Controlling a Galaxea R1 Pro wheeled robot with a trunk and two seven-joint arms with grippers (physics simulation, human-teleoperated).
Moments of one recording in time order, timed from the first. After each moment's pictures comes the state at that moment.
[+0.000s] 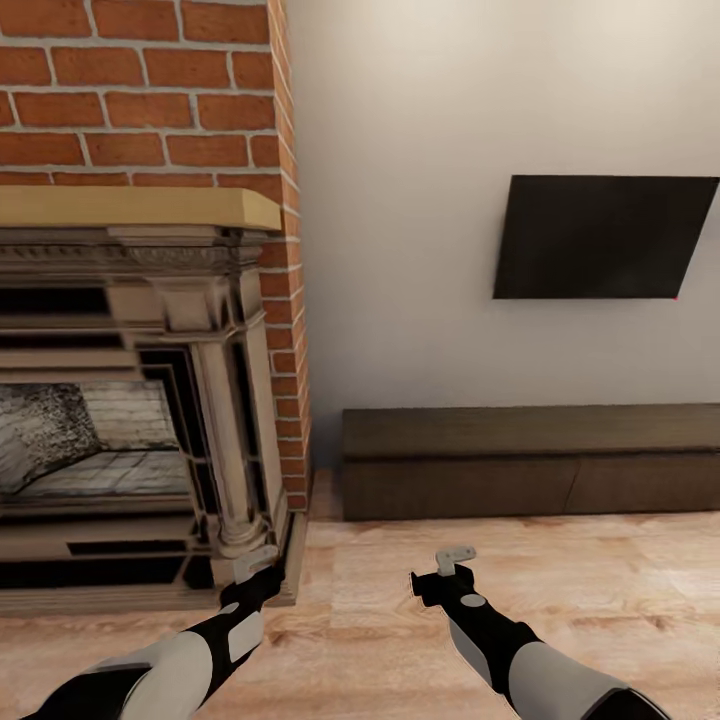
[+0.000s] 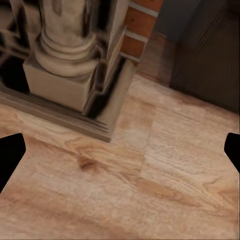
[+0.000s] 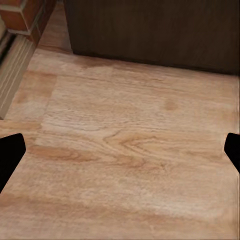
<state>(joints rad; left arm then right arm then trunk) -0.76 -0.08 0.10 0.04 0.25 -0.33 0.13 -0.69 0.07 0.47 -0.19 -0.29 -0.08 -0.10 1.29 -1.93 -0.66</state>
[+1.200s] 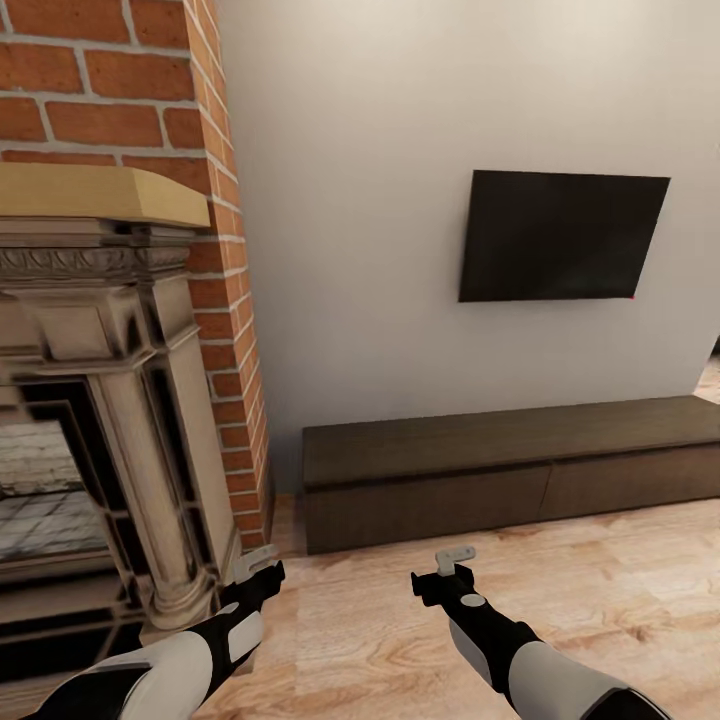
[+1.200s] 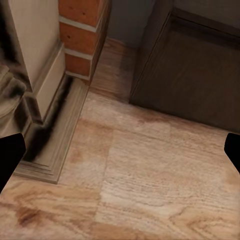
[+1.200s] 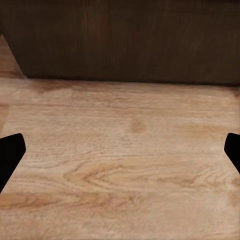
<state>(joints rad) -0.76 -0.08 0.10 0.04 0.25 -0.33 0.13 -0.69 0.07 0.47 -0.19 -0.29 -0.08 -0.10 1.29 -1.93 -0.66</state>
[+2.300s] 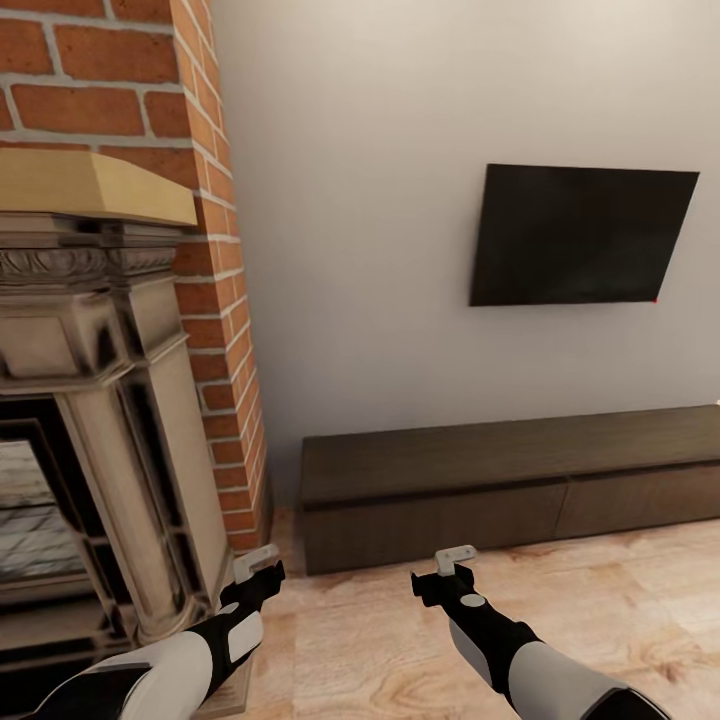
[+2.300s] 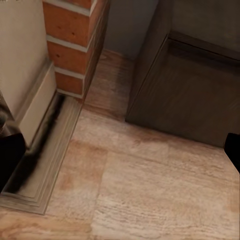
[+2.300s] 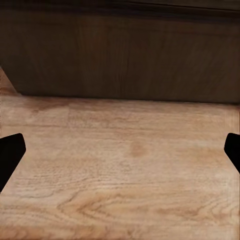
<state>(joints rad) -0.76 -0.08 0.10 0.04 0.25 -0.33 0.13 -0.69 0.07 0.47 -0.19 -0.29 -0.08 -0.10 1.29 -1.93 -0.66</state>
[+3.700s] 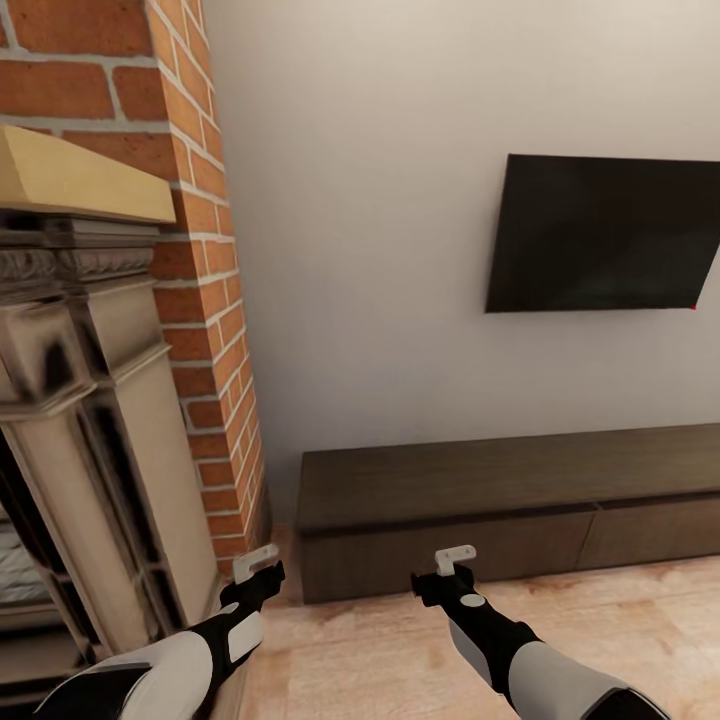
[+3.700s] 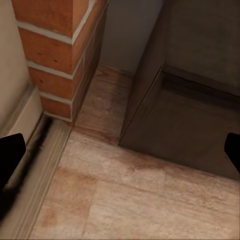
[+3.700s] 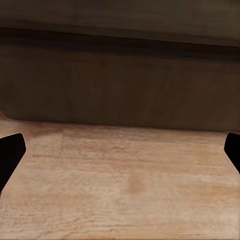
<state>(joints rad) -0.76 -0.08 0.10 0.04 0.25 -0.33 0.13 -0.69 0.07 0.47 -0.19 -0.29 -0.08 -0.10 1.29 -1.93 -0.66</state>
